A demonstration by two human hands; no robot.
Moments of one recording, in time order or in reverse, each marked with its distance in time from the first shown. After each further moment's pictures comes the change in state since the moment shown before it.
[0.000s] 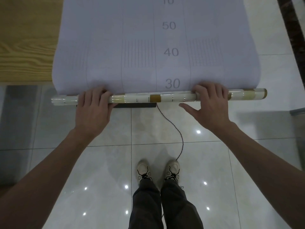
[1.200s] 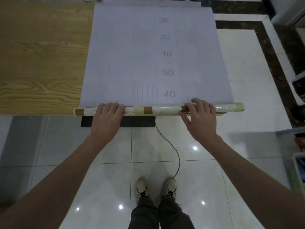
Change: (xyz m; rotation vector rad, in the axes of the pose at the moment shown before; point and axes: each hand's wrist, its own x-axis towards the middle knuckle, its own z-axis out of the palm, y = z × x) left_hand 0.076 -0.019 -0.038 -0.127 -0.265 -0.029; right_hand 0.071 -0.013 -0.028 -0.190 -0.150 0.063
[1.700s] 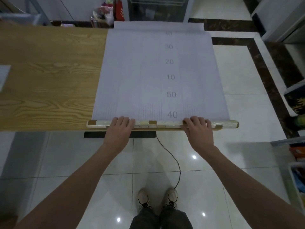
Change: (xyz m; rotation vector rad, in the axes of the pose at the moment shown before) left_hand 0.017 -0.003 -0.013 0.000 -0.179 0.074; right_hand 0.017 -0.009 -0.012 -0.028 -0.235 0.055
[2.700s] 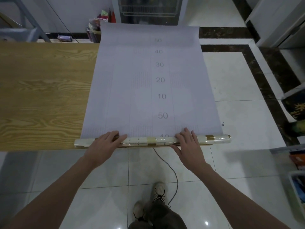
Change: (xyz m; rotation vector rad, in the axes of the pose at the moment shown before) left_hand 0.020 -0.029 0.010 -0.140 -0.030 0.198; right_hand -0.003 0.022 0.020 0.273 -0.107 -0.041
